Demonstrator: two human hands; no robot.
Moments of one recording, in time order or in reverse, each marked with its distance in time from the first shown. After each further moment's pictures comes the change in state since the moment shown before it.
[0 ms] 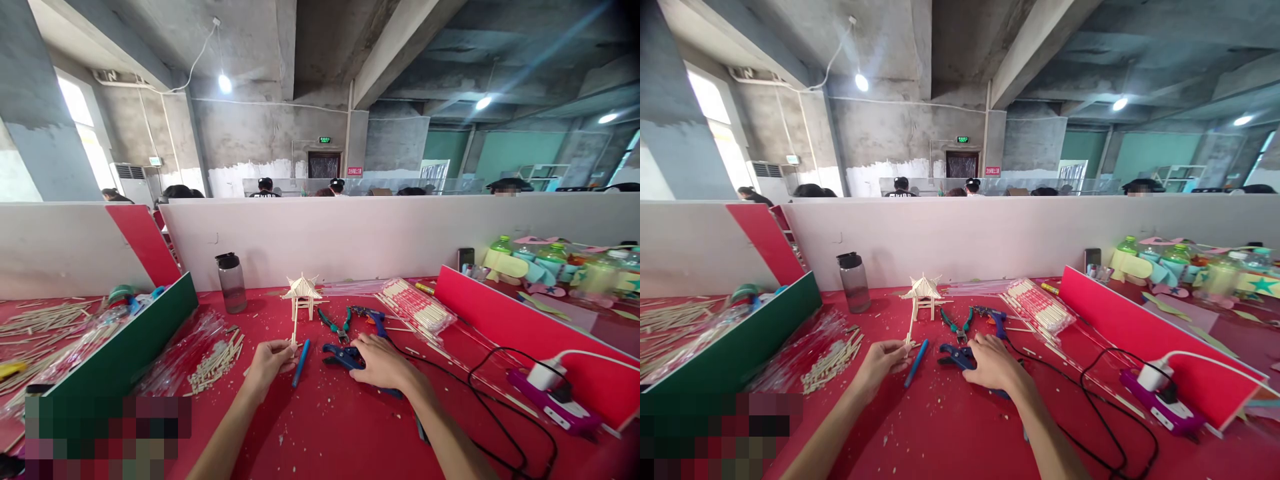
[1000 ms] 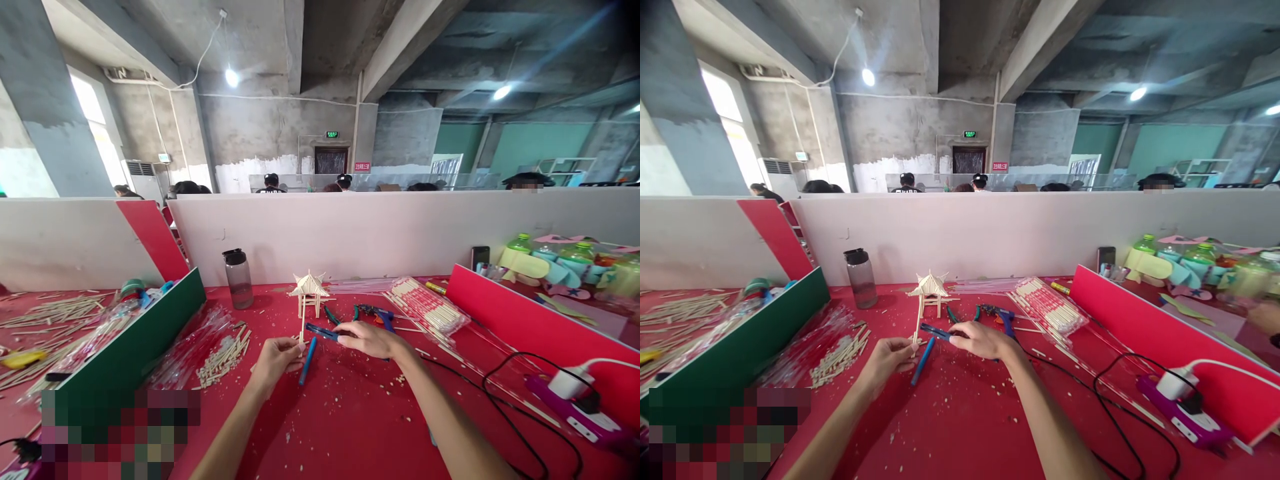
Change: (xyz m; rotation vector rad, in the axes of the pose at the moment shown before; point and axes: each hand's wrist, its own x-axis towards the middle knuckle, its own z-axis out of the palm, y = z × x) left_hand -0.007 0.008 0.002 0.032 -0.025 -0.016; right_hand 0.044 -0.013 -0.034 0.450 -0.113 -0.263
